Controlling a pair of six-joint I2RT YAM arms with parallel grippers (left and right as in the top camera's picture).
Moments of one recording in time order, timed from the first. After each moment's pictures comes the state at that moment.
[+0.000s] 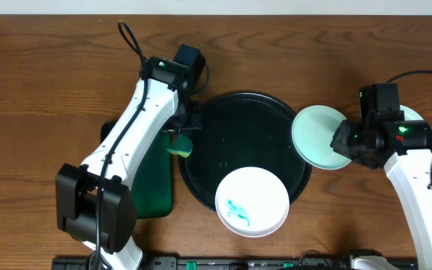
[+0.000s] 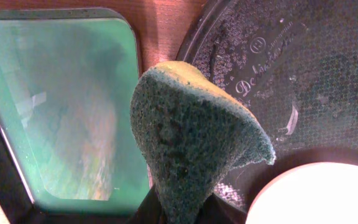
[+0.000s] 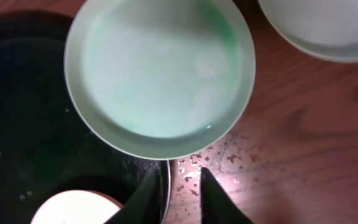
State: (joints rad) left arm -0.37 1.81 1.58 -1.32 -0.03 -0.43; right arm 0.06 1.32 1.10 -1.04 0.01 0.55
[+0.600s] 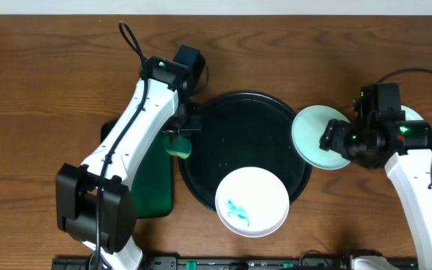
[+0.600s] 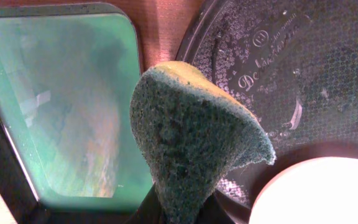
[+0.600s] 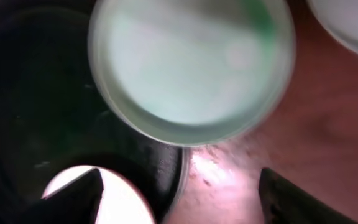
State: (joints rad) left arm -0.37 1.81 1.58 -1.33 -0.03 -0.41; right arm 0.05 1.32 1.10 -1.06 -0.09 0.48
